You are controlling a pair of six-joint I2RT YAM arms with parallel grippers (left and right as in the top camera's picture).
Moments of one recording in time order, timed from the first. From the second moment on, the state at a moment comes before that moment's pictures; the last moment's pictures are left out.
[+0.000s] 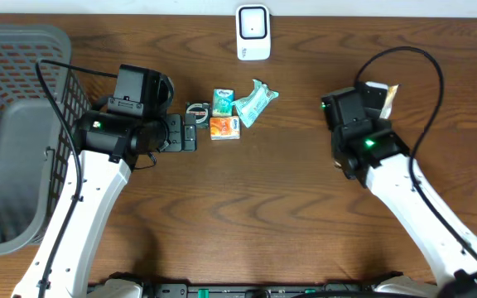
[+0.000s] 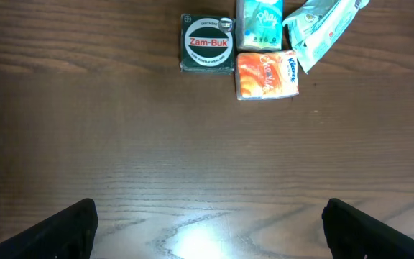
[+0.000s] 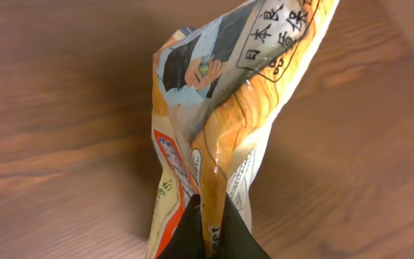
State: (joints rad) left arm -0.22 1.37 1.31 -1.05 0.07 -0.22; right arm 0.37 1.45 1.06 -0.67 0.69 0.44
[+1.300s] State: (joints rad) left arm -0.22 1.37 1.31 -1.05 0.07 -0.22; right arm 0.56 1.62 1.14 -0.49 0.21 0.33
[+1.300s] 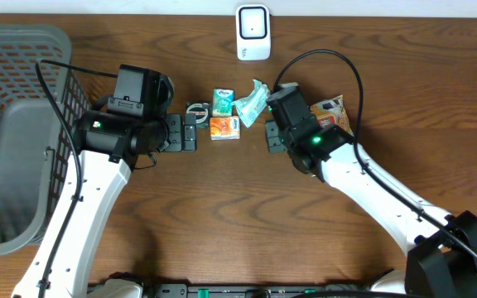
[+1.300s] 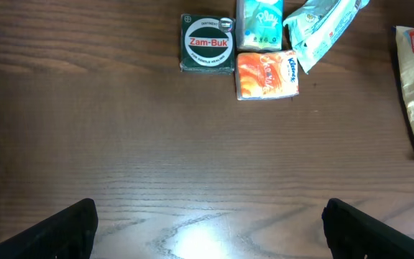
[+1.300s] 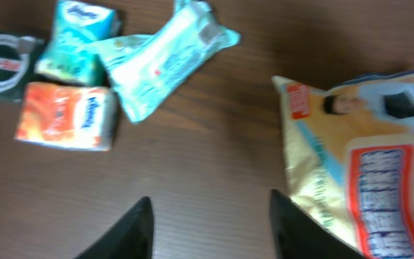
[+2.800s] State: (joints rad) left arm -0.22 1.37 1.31 -1.05 0.07 -0.22; right arm 0.42 1.94 1.46 -0.80 0.06 0.22
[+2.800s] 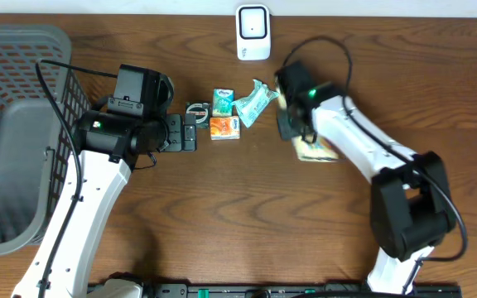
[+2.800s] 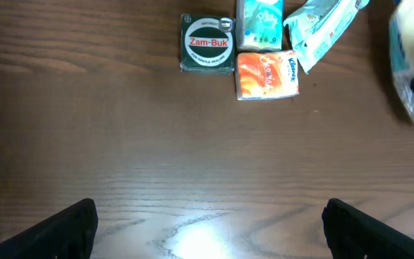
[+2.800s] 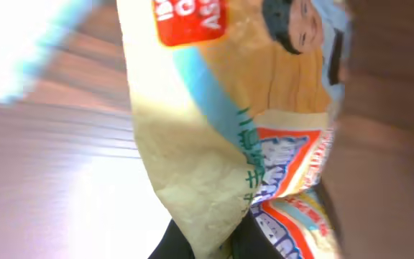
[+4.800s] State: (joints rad) left arm -0.22 1.37 1.31 -1.05 0.07 -0.22; right arm 0.10 2.03 1.25 -0.56 -0.56 0.12
